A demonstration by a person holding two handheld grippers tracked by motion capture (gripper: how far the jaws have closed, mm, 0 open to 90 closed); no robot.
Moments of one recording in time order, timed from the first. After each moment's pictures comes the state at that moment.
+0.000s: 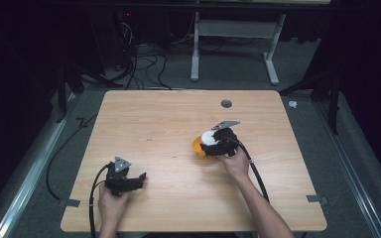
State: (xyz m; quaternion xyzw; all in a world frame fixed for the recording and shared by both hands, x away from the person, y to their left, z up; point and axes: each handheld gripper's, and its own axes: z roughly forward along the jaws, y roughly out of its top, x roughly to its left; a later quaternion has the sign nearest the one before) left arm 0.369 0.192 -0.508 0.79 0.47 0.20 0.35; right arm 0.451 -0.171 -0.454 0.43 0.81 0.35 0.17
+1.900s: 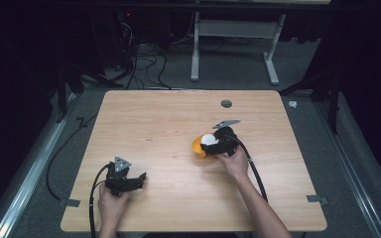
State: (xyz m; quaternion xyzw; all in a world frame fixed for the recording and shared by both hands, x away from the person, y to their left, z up) left arm 0.369 0.192 -0.508 0.79 0.47 0.20 0.35; right arm 0.458 -0.174 -0.460 0.46 0.81 0.34 0.15
